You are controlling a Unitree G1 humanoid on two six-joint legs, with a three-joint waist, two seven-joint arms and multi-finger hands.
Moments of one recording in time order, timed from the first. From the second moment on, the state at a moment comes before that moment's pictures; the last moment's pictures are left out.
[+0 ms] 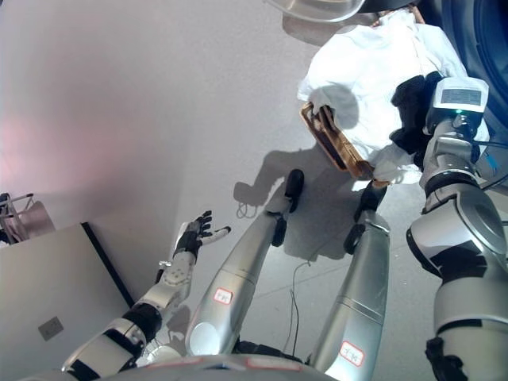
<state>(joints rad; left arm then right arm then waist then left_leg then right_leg) -0.27 0.24 -0.46 0.86 -0.32 -0.16 0.37 -1.19 -0.73 0.76 1.47 -0.54 0.13 -0.39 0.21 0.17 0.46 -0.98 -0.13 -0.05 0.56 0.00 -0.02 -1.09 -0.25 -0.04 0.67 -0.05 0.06</state>
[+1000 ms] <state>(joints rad) -0.21 0.24 -0.41 0.97 -0.32 -0.16 0.34 -0.95 -0.57 -0.13 1.42 0.87 -0.15 -0.44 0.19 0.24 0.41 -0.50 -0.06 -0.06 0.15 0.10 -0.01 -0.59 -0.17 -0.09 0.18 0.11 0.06</state>
